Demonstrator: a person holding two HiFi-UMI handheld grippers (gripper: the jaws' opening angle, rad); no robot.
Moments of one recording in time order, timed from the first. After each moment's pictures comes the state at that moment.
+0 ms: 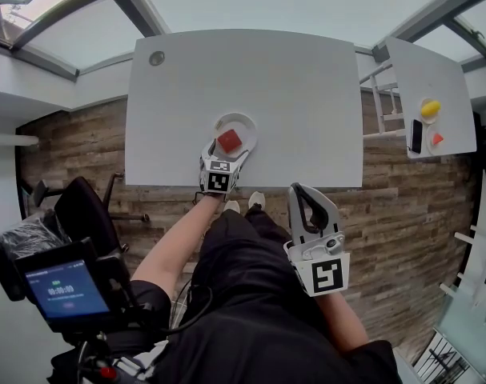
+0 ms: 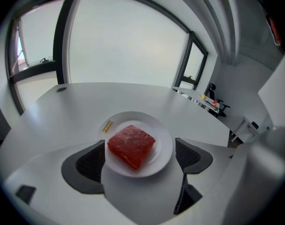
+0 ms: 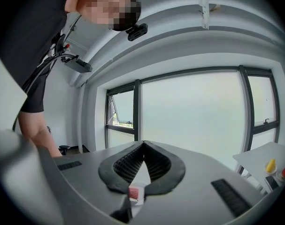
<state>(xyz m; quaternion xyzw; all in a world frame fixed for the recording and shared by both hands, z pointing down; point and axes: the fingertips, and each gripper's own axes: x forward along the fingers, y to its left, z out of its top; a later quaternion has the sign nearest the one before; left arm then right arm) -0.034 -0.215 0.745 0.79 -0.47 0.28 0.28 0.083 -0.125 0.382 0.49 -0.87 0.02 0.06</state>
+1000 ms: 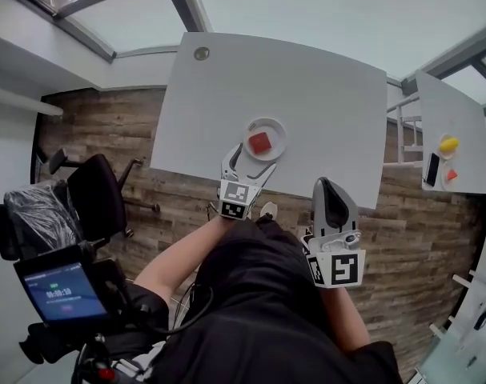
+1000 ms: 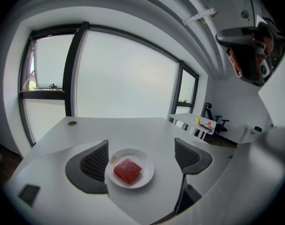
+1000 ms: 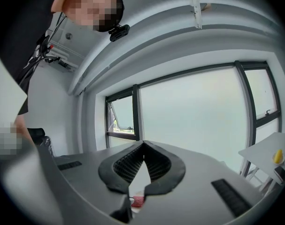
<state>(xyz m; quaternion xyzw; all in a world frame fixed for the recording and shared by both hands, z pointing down) -0.044 -0.181 0.599 0.82 -0.52 0.15 0.17 0.077 -0.129 0.369 0.49 -0.87 0.05 0.01</state>
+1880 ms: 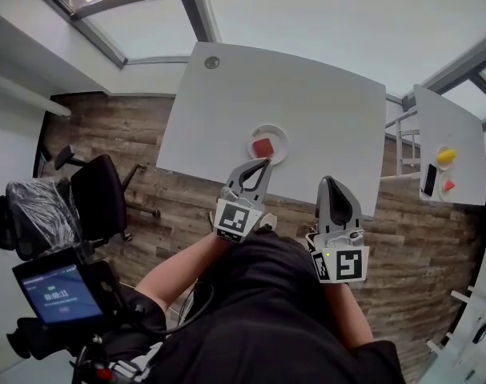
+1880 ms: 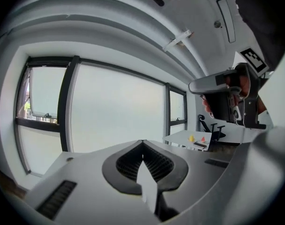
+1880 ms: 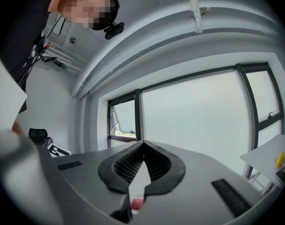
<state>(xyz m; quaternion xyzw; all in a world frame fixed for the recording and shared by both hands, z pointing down) -0.024 -0.147 0.472 0.85 -0.51 0.08 0.06 0.086 -0.121 0.356 0.47 -0.88 0.03 0.00</state>
